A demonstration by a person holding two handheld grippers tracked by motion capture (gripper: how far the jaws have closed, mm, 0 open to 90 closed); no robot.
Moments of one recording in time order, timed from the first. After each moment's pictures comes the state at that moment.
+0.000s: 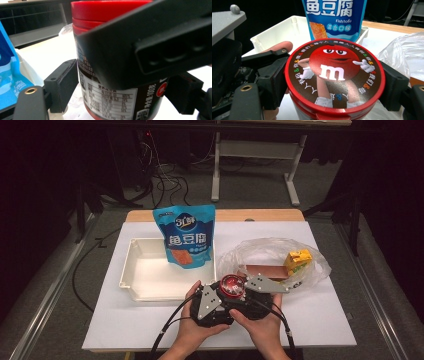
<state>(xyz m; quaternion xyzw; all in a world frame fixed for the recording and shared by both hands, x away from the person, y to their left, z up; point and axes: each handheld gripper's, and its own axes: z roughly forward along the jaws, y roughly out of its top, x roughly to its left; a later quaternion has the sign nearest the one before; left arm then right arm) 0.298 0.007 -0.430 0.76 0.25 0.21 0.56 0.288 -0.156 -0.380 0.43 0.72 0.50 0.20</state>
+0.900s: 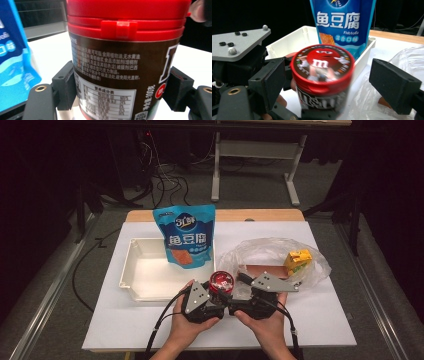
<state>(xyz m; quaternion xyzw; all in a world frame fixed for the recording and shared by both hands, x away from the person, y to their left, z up) 0.312 0.032 -0.434 0.75 0.27 0.19 0.57 0.285 -0.167 -0.369 0.40 0.72 0.54 0.18</state>
